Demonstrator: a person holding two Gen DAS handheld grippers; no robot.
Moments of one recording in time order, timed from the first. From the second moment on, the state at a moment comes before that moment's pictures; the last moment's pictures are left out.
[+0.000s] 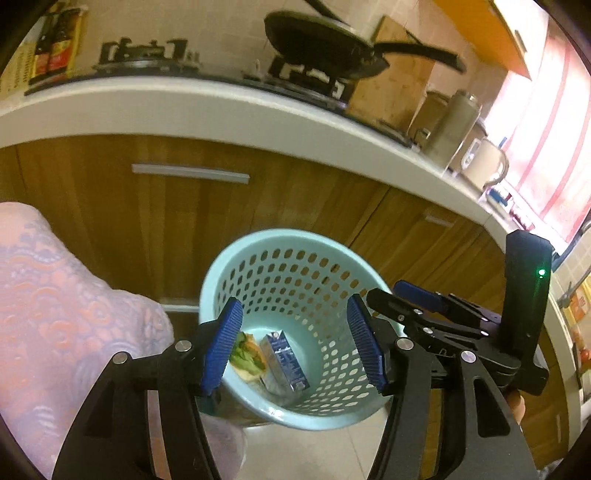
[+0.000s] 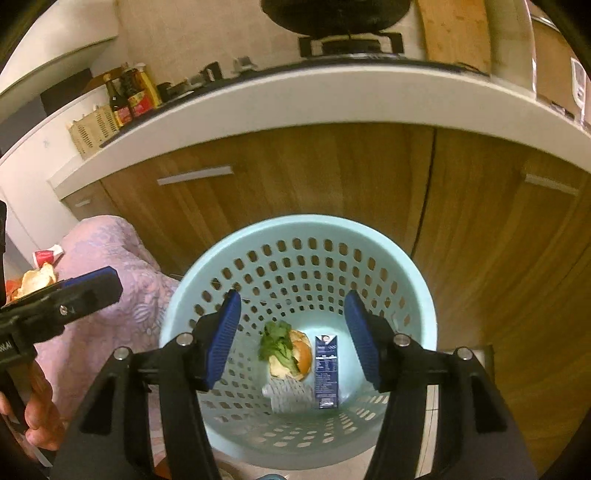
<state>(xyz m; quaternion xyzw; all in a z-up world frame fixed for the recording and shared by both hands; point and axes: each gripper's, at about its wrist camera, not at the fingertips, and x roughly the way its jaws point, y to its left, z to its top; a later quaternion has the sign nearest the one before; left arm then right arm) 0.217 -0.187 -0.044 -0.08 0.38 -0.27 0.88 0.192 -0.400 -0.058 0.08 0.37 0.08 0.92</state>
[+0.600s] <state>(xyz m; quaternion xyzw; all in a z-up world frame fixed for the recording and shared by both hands) 0.100 -0.047 0.011 -0.06 0.30 -0.15 0.94 0.160 -0.259 0.003 0.05 0.31 0.23 0.92</state>
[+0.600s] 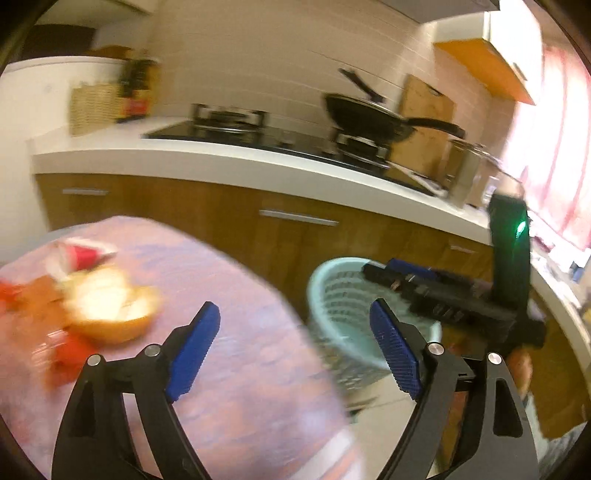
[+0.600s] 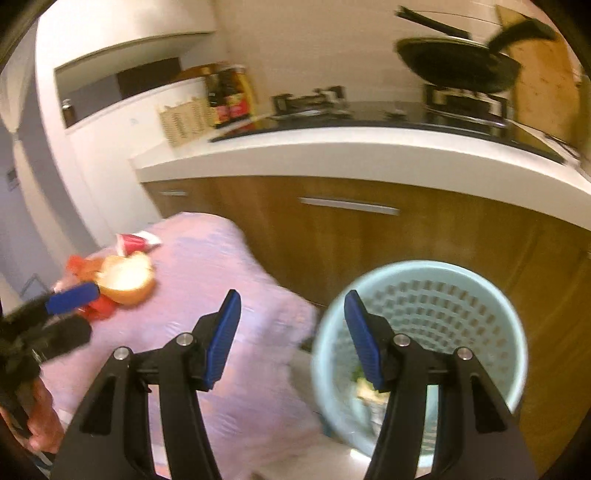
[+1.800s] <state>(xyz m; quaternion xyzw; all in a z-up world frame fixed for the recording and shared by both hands) 0.069 0.160 -0.047 -0.07 0.37 -0.02 0.93 0.129 -0.063 -0.020 -0.03 0.29 0.36 0.88</state>
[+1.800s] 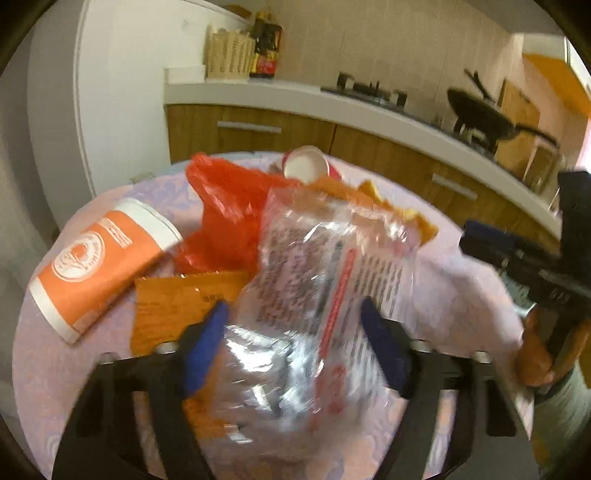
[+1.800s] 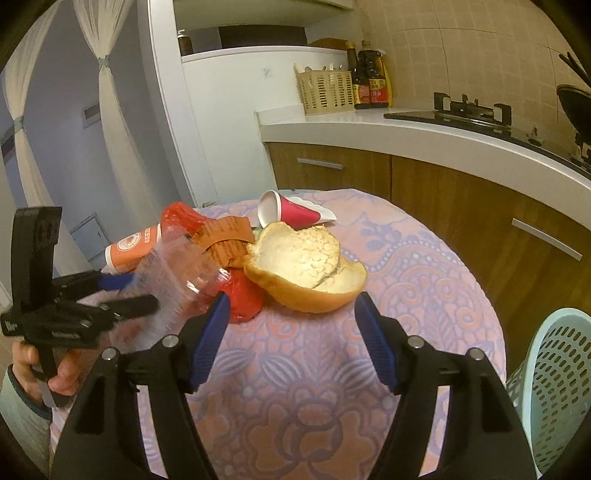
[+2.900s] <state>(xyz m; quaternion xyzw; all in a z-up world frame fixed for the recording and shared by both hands) 0.066 0.106 -0.062 -0.10 0.39 -0.09 0.91 0.132 -0.068 -0.021 -0.02 0.29 0.35 0.89</state>
